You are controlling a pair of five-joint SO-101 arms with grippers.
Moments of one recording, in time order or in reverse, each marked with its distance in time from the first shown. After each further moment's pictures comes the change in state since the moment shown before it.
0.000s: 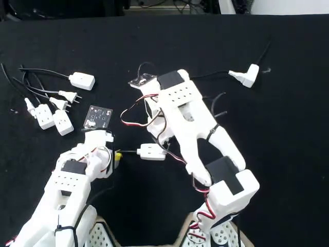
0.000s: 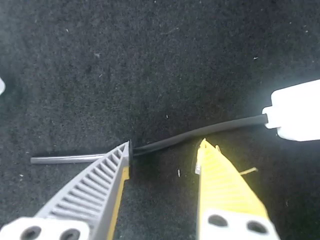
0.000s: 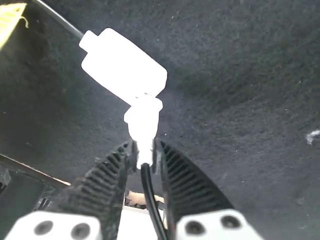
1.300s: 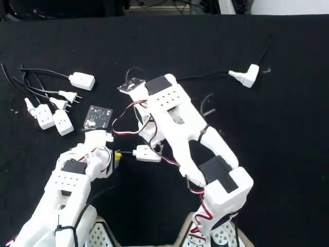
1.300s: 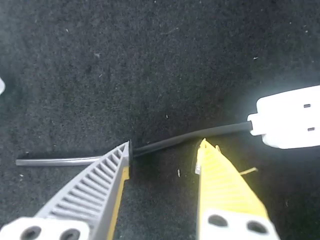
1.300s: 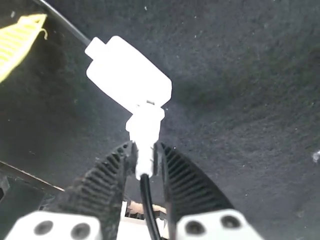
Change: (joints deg) left arm 0.0 0.0 0.0 0.0 0.0; right arm -4.6 4.0 -0.2 -3.3 -1.4
